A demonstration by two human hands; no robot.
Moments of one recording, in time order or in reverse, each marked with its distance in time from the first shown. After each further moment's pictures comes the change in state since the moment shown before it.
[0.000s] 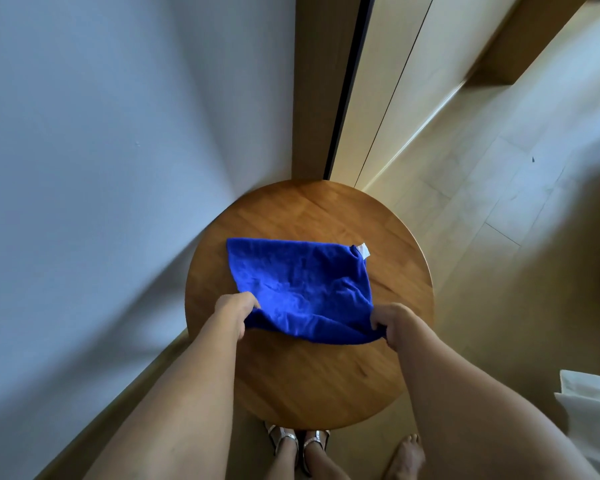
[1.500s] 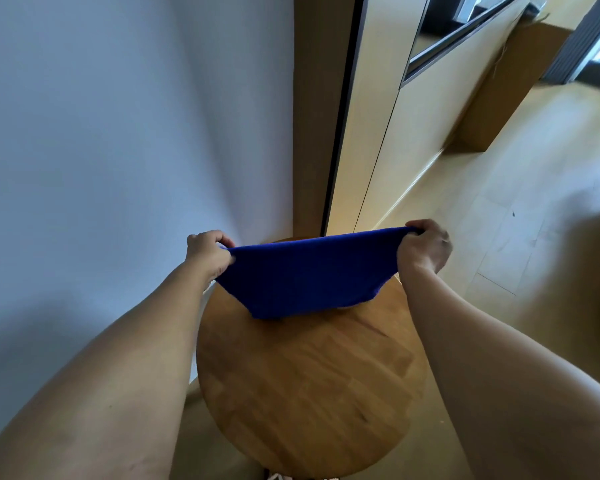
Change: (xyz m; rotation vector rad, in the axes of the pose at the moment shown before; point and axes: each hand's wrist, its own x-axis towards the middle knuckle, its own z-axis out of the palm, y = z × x) left_hand -0.105 0.131 -0.075 0.344 0.200 0.784; right_hand -0.106 -0.127 -0.059 0.202 0.732 -0.762
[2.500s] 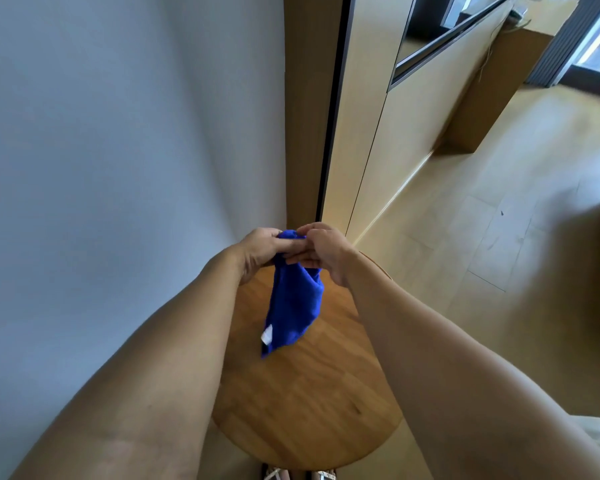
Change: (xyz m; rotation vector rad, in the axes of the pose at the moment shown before) left_hand -0.040 0.050 0.034 -0.293 -0.566 0.107; right_hand -0.089 -0.054 0.020 0.259 -0.997 0.120
